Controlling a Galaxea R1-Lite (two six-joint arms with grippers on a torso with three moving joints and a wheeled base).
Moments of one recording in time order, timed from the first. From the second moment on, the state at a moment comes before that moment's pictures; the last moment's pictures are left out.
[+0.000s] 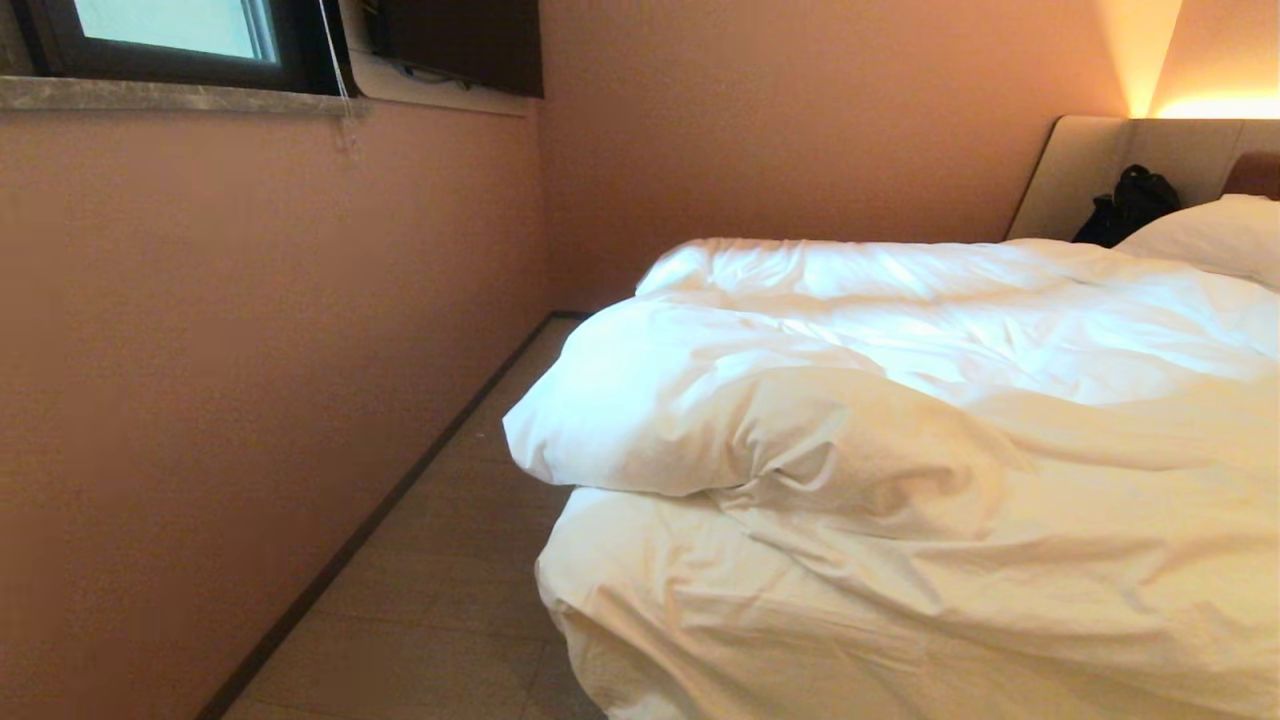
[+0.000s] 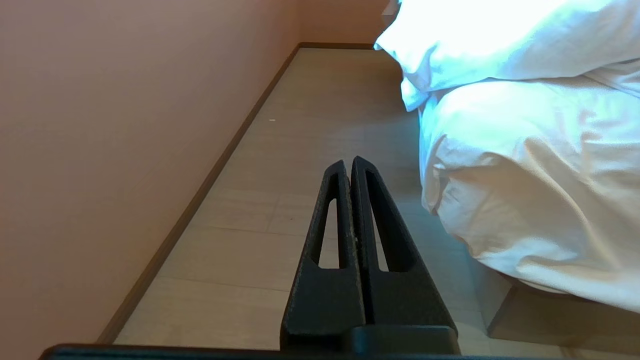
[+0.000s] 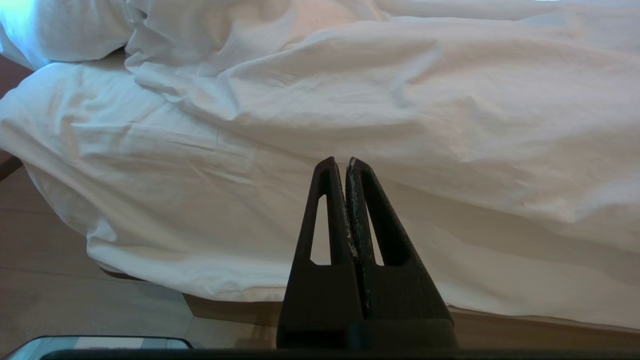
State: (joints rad) left arm 0.00 0.00 0.00 0.01 -0.01 0.01; right arm 0.01 0.00 -0.03 0.07 0.01 -0.02
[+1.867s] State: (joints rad) left arm -0.01 1.34 -0.58 -0.44 -0.33 -0.43; right arm 0.01 0.00 -0.03 0.07 0.01 -0.02
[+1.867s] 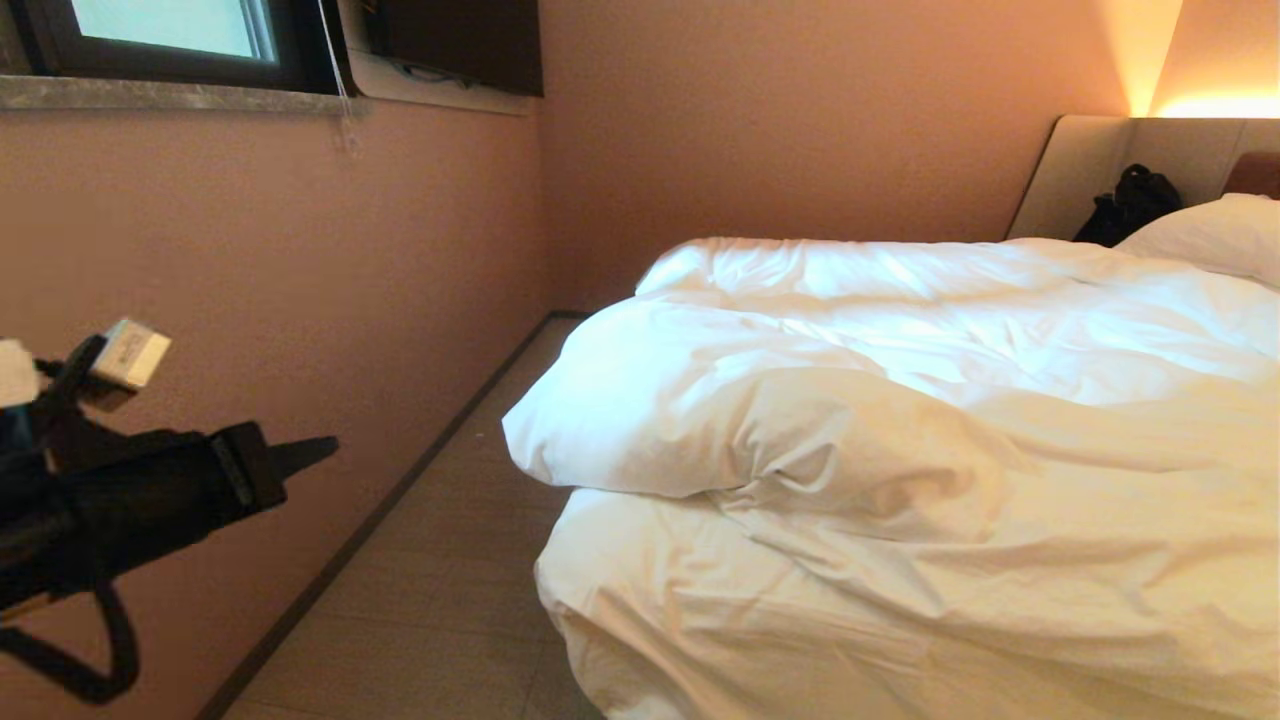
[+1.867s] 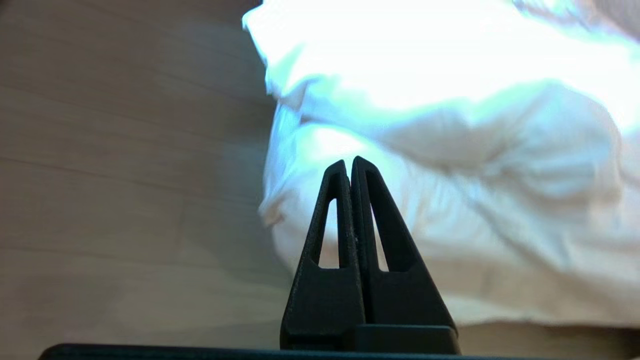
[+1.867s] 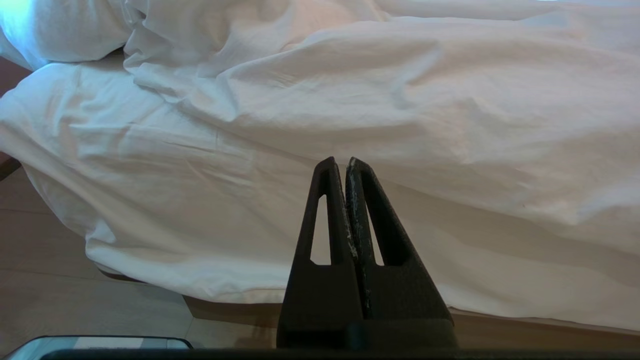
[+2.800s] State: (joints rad) left arm -0.17 2.01 -1.08 -0.46 -0.34 -0.46; right arm 0.01 0.00 -0.03 0.07 0.01 -0.02
